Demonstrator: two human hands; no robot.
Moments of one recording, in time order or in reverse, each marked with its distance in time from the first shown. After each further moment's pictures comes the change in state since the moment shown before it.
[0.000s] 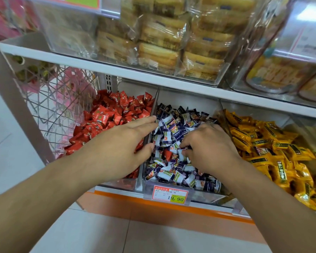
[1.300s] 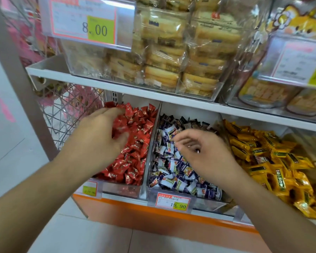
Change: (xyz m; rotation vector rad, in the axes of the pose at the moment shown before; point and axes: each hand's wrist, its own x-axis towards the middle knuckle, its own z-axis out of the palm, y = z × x) left_hand -0.013 -0.013 -0.038 -0.008 0.358 -0.305; right_hand -0.021 -0.023 -0.032 0.886 0.122 0.077
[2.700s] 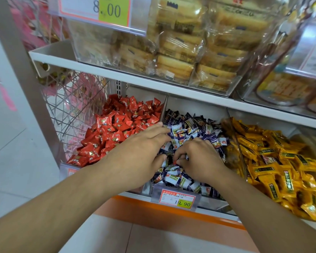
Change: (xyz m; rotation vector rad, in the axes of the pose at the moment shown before) left_hand -0.011 0.020 0.056 -0.034 -0.365 0.359; right_hand 0.026 0.044 0.040 -0.604 -0.176 -0.061
